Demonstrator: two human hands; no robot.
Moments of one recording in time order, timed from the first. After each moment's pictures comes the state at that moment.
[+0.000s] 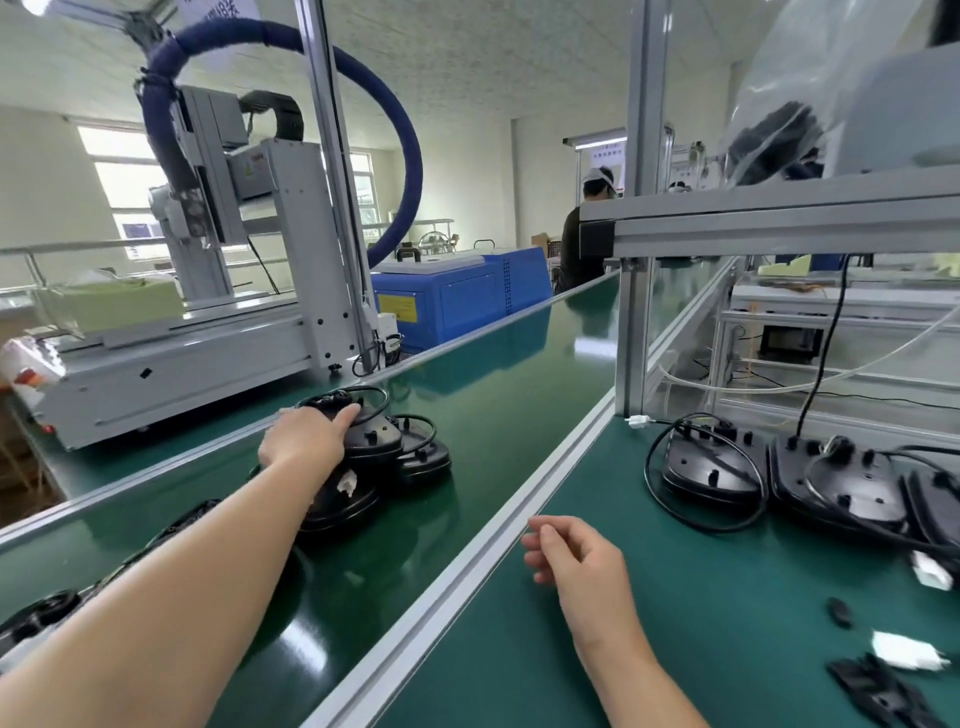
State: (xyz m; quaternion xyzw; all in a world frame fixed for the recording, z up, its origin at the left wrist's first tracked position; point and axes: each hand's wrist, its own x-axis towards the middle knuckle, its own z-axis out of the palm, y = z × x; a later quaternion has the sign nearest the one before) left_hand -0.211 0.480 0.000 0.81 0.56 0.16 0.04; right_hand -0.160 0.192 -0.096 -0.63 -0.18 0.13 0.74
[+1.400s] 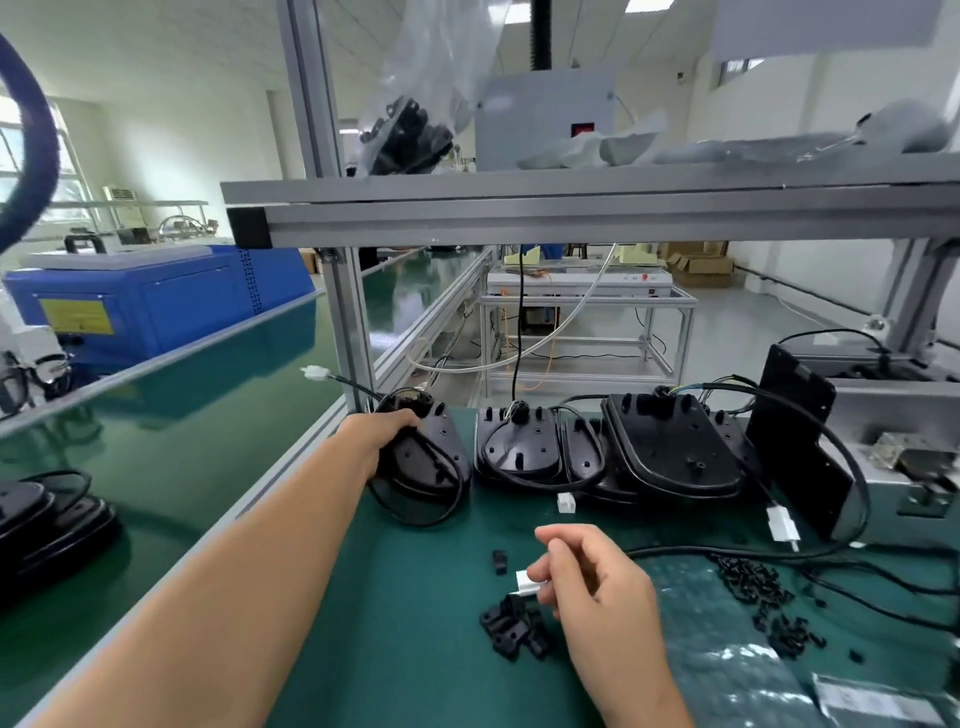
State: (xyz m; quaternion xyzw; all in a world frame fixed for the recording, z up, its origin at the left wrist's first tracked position) left_hand 0.040 0.202 -0.042 0.71 0.28 0.02 0.64; right_hand -0.128 -0.042 -0.088 -0.73 -0.08 -0.12 0.67
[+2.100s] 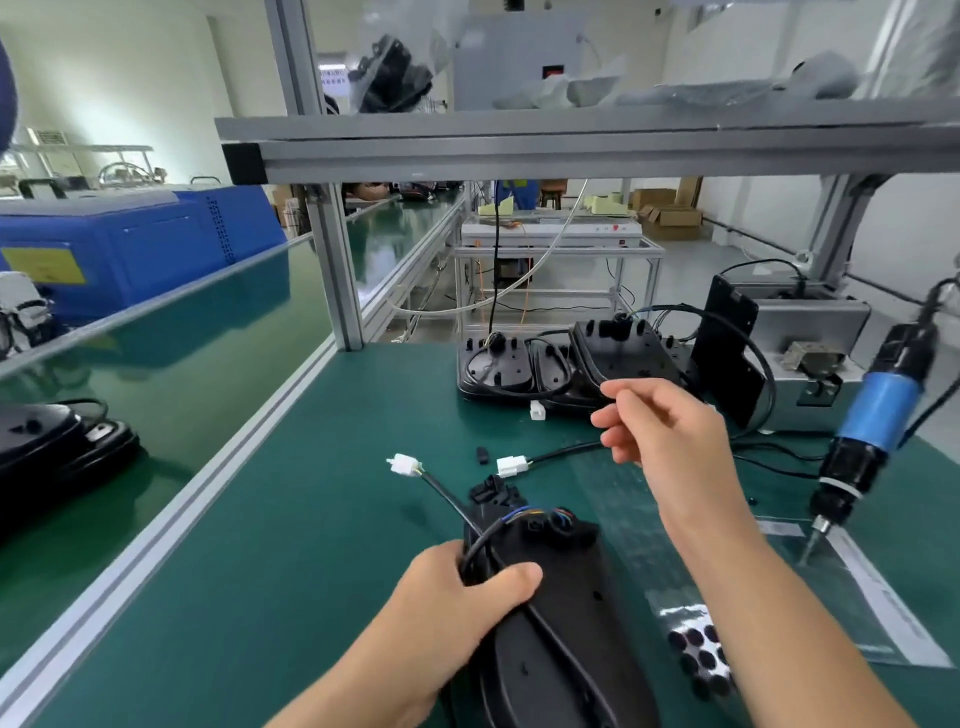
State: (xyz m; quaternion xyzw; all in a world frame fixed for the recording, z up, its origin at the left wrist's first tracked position) left_hand -0.255 0.080 -0.057 0.74 0.09 -0.14 0.65; right_hand -0.166 -0.103 -0.027 -0.70 -0.05 -0.17 0.69
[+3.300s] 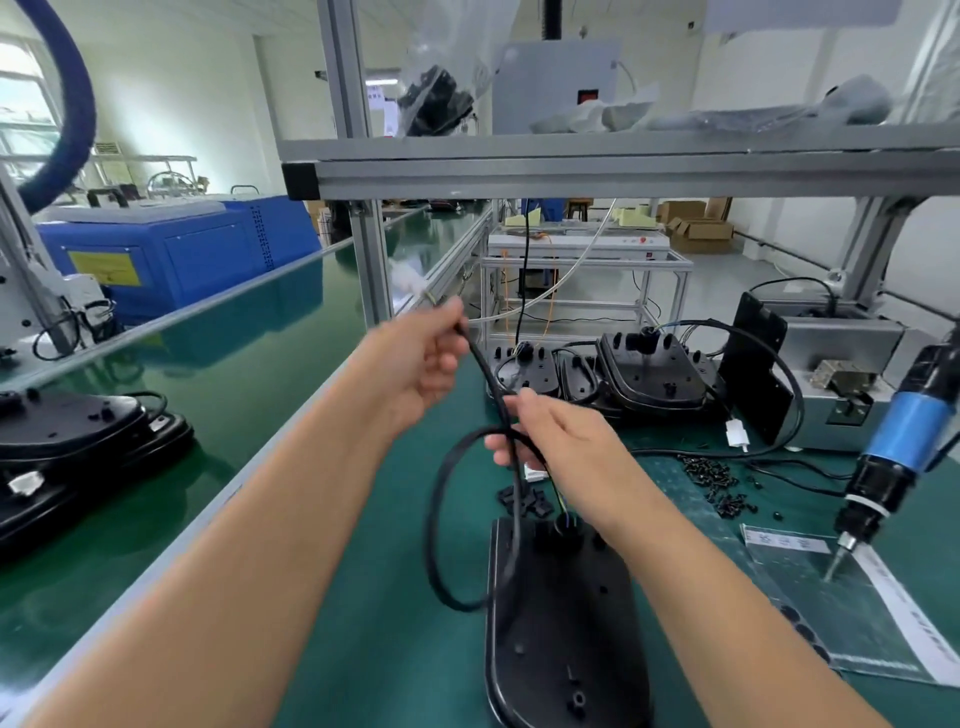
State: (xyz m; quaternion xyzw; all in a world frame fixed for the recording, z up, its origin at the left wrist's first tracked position) left_hand -0.148 0.138 0.047 0.60 0.03 0.04 0.80; right_hand -0.187 -0.033 -0.003 -0.78 -0.20 0.00 0.60
